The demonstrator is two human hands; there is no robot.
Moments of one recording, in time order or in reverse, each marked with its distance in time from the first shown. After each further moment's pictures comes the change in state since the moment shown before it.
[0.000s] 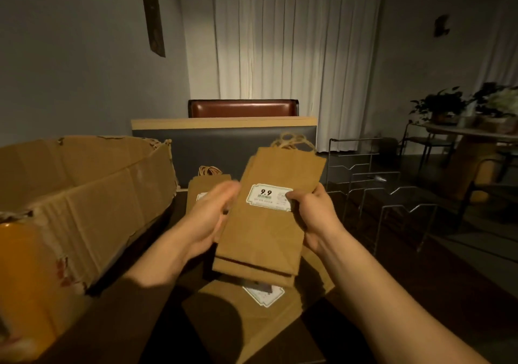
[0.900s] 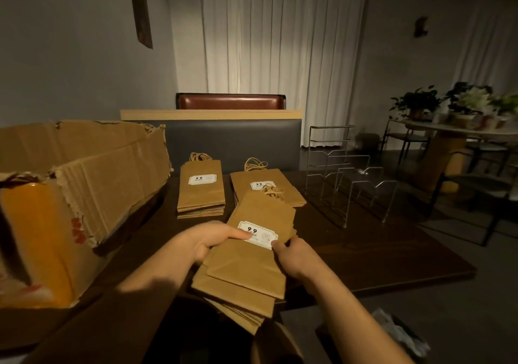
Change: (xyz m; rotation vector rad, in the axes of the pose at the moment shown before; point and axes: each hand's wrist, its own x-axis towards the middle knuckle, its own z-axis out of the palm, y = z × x) left_hand -0.023 -0.061 0.007 0.266 -0.117 -0.562; right_hand -0.072 0.080 -0.057 -0.969 -0.036 0.225
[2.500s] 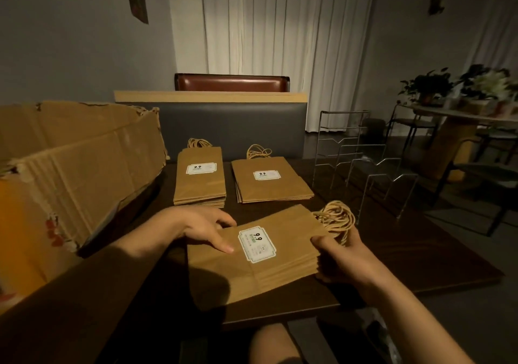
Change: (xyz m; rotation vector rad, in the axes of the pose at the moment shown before) left_hand 0.007 0.031 -0.037 0.979 -0.045 0.020; right_hand 0.016 0.044 -0.056 0.394 -0.012 -0.014
